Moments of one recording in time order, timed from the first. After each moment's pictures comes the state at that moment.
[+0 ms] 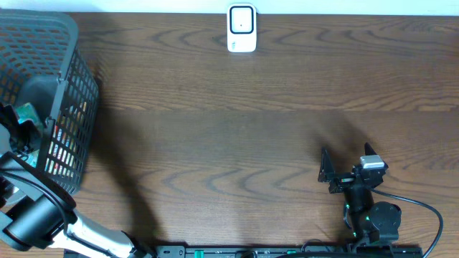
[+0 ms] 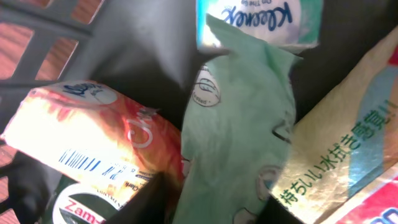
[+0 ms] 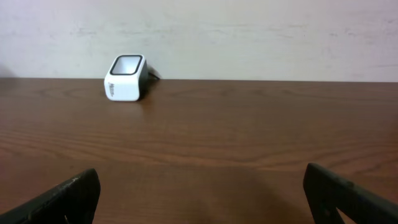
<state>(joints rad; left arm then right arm) 0.80 1.92 1.42 -0.80 -0.05 0.21 0.05 0.02 0.01 -0.07 -0.07 0.04</state>
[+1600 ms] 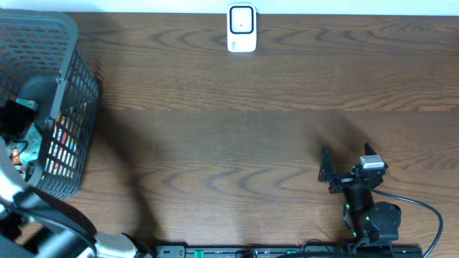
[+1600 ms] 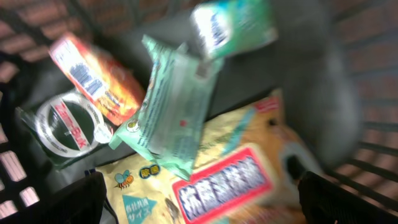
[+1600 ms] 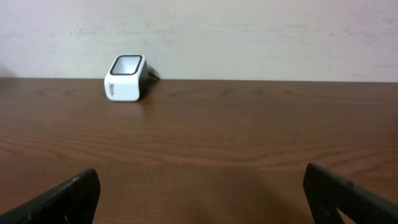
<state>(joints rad) 0.80 1.68 1.41 -0.86 0.07 -0.38 0.05 0.02 0.01 -0.07 -0.07 0.04</state>
